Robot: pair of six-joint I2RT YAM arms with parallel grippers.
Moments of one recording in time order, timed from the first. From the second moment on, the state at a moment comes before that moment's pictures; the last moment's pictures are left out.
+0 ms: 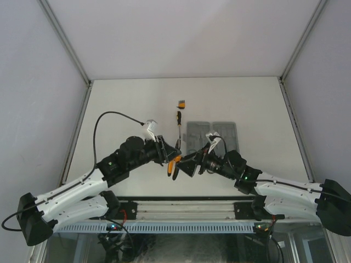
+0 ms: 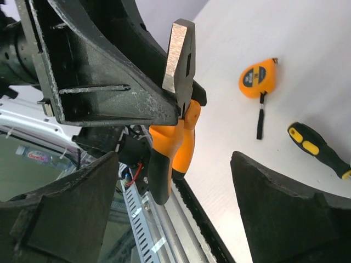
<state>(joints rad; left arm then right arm) -0.89 0.89 0.63 -0.10 0.02 -0.80 1.01 0.98 0.35 0.53 -0.08 0.73</state>
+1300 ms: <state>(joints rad) -0.89 0.79 0.64 0.13 0.30 -0.79 1.00 0.97 0.42 0.66 -0.37 0.64</state>
